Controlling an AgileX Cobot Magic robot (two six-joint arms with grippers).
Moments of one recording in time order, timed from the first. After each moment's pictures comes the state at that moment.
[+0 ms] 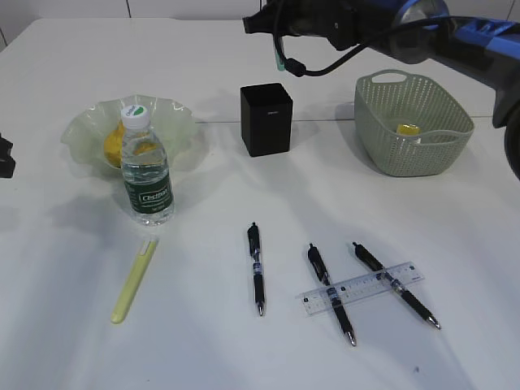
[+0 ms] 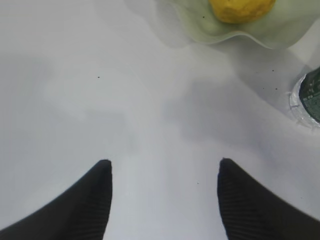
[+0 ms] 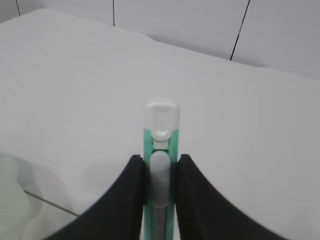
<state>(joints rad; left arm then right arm) 0.01 1.54 -0.96 -0.03 0.43 0.06 0.33 2.43 -2.28 -0.23 0.23 0.09</state>
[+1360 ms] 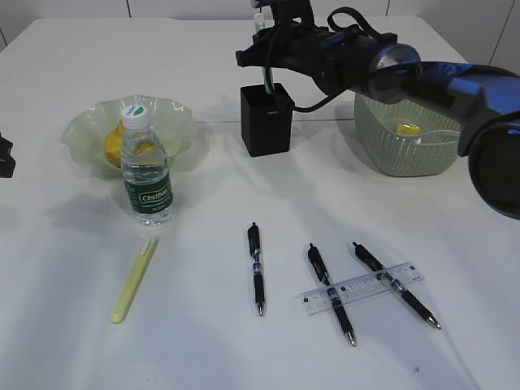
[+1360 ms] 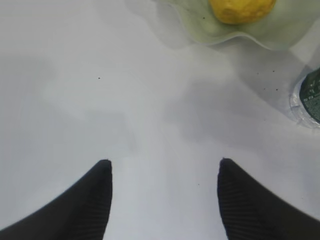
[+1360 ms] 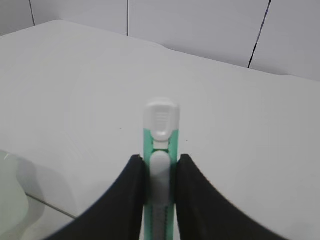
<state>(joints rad) 0.01 1.54 -0.96 -0.02 0.42 0.06 0.33 2.54 -2.28 -0.24 0.05 0.11</state>
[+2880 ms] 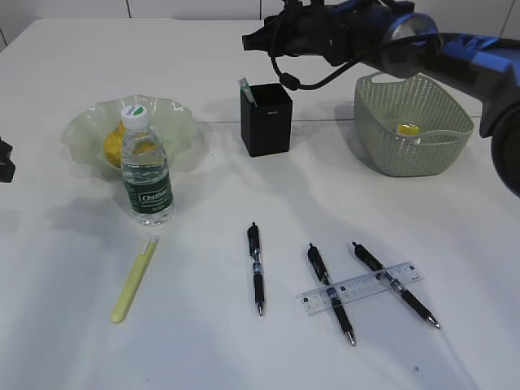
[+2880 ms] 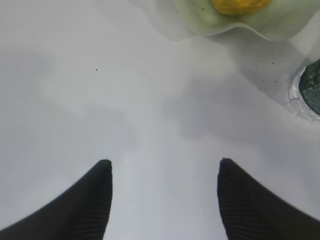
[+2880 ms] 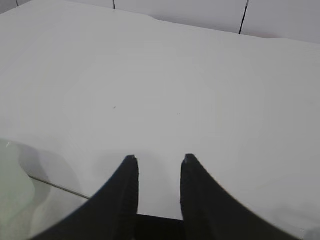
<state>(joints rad) 0.01 1.54 -0.96 -0.03 0.45 0.06 0.33 2.47 -2.28 -0.21 0.24 0.15</state>
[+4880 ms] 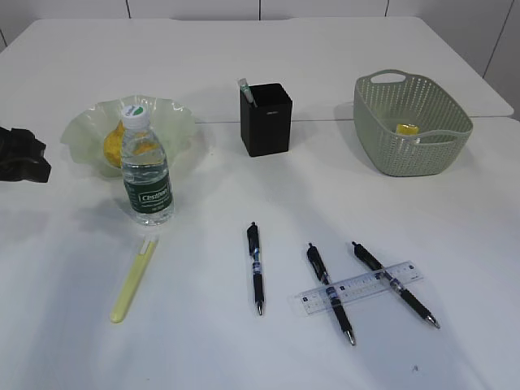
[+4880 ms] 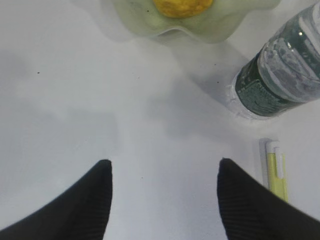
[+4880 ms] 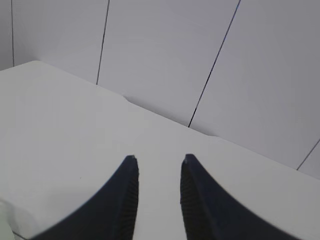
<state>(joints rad) -0.08 1.54 -0.96 -0.11 0.45 0.06 0.33 2.09 -2.17 -0.27 0.32 -0.04</state>
